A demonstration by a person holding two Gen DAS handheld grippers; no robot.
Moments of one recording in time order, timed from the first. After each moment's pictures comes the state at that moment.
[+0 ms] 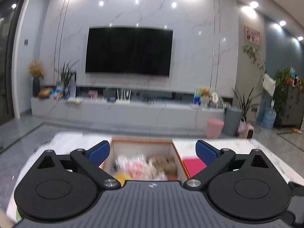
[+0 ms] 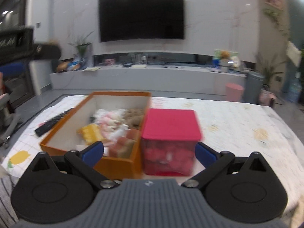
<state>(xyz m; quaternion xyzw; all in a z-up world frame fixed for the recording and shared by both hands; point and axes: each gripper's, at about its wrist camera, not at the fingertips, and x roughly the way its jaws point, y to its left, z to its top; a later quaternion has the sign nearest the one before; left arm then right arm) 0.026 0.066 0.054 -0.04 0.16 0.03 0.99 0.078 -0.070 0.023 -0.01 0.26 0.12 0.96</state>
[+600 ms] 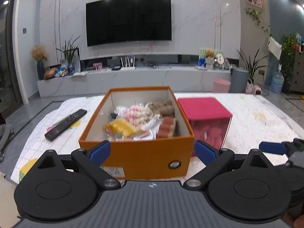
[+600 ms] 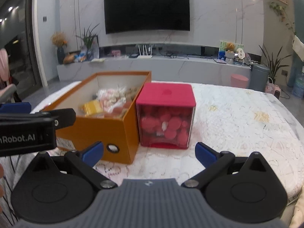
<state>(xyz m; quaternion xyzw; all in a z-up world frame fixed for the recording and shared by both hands) -0.002 0.035 -0.008 0.01 0.25 0.05 0.97 0.051 -0.101 -0.016 -0.02 0.29 0.16 0.94</state>
